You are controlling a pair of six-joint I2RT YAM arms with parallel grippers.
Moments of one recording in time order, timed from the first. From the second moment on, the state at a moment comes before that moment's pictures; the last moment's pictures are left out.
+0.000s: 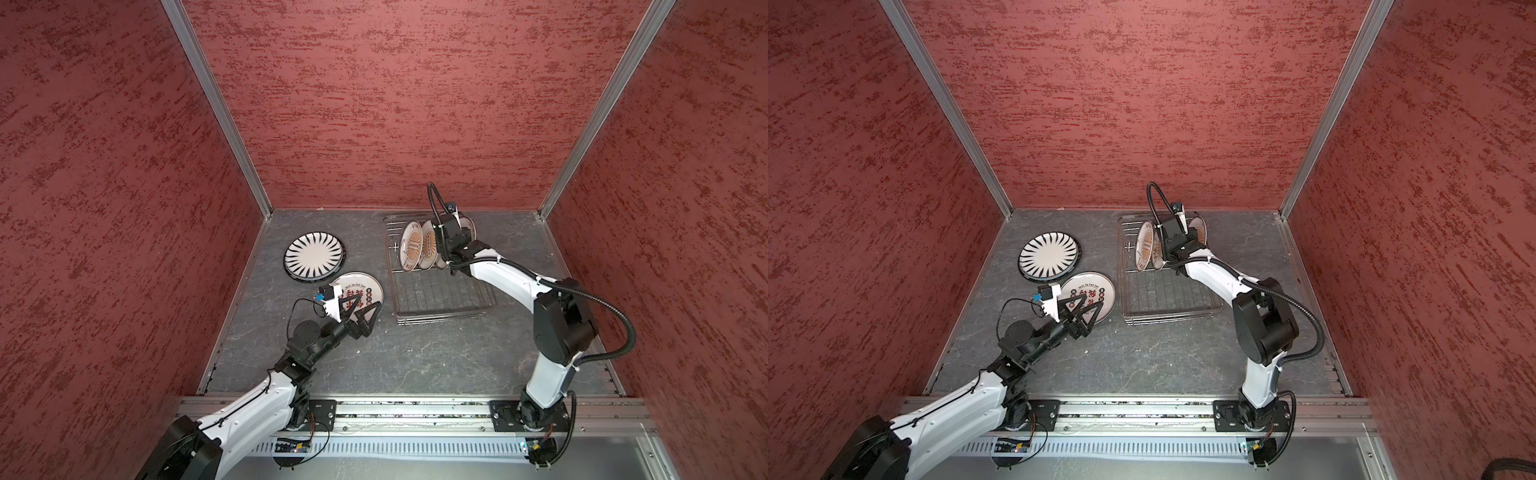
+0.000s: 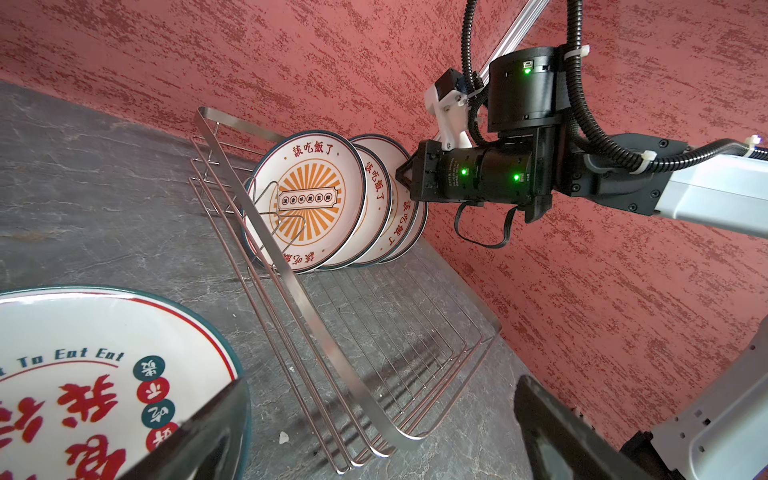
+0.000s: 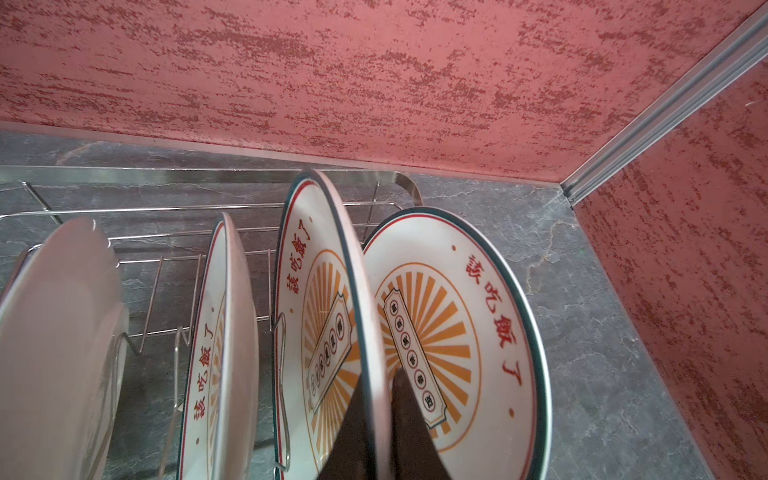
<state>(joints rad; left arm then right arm) -0.53 0.79 0.06 0.74 0.20 -0.61 0.52 1.83 1.41 -0.26 0.66 0.21</state>
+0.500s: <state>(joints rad) -0.53 0.79 0.06 0.73 0.20 -0.61 0.54 1.84 1.42 -0.24 0.71 0.16</state>
